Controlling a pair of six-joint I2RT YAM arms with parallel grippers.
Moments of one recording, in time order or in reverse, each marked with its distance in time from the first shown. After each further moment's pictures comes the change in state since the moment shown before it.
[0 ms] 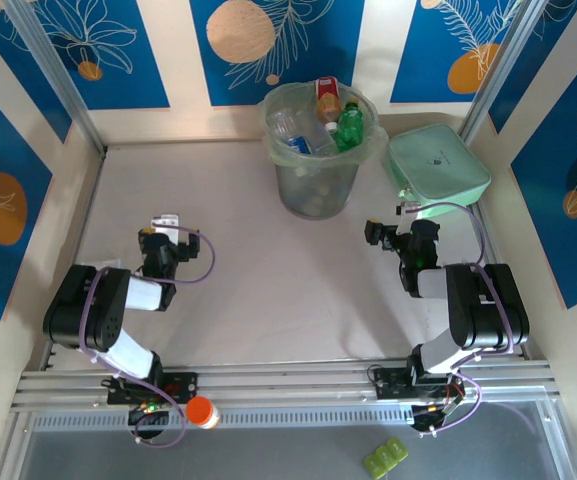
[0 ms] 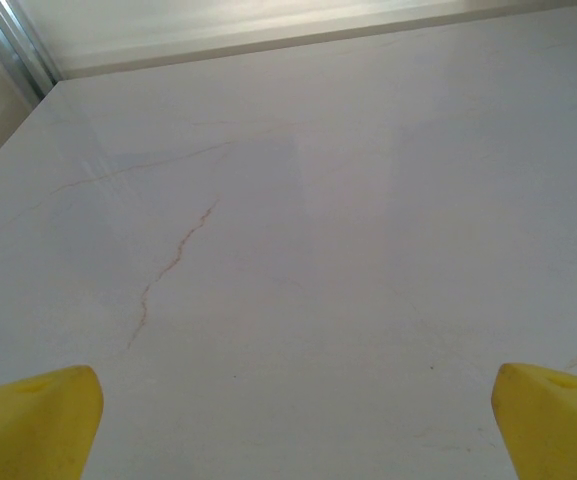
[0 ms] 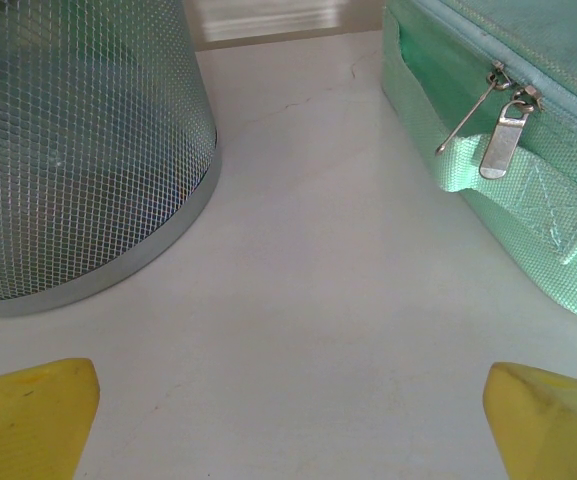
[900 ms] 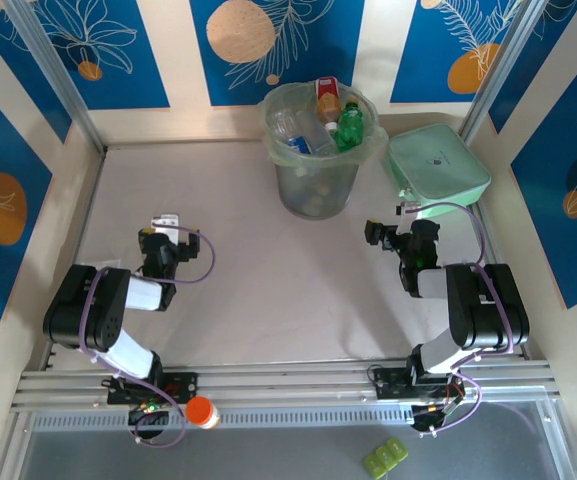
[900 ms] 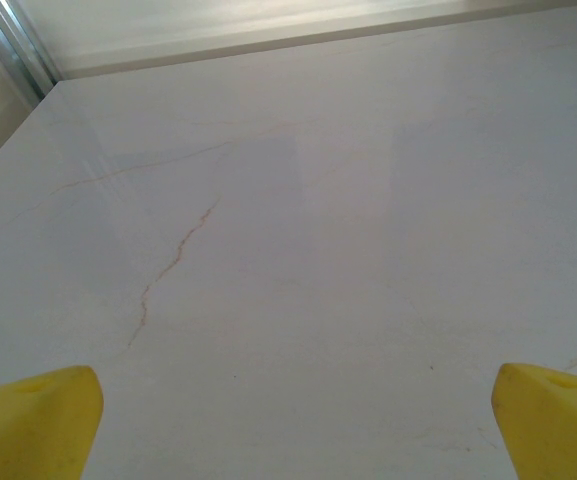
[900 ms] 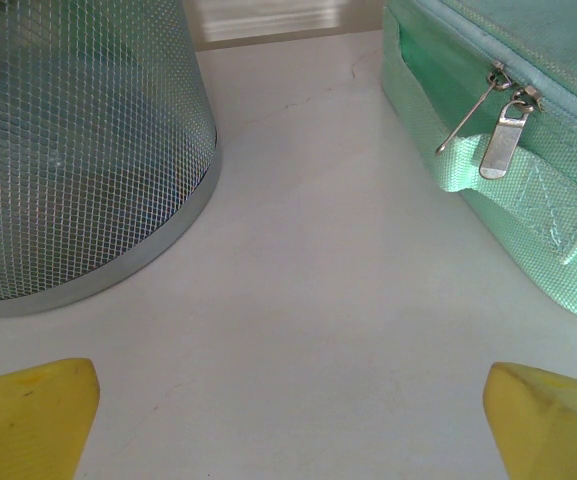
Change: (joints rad) left arm 0.000 0.000 0.001 0.000 0.000 0.000; right arm 0.000 0.000 0.000 0.000 0.000 0.000
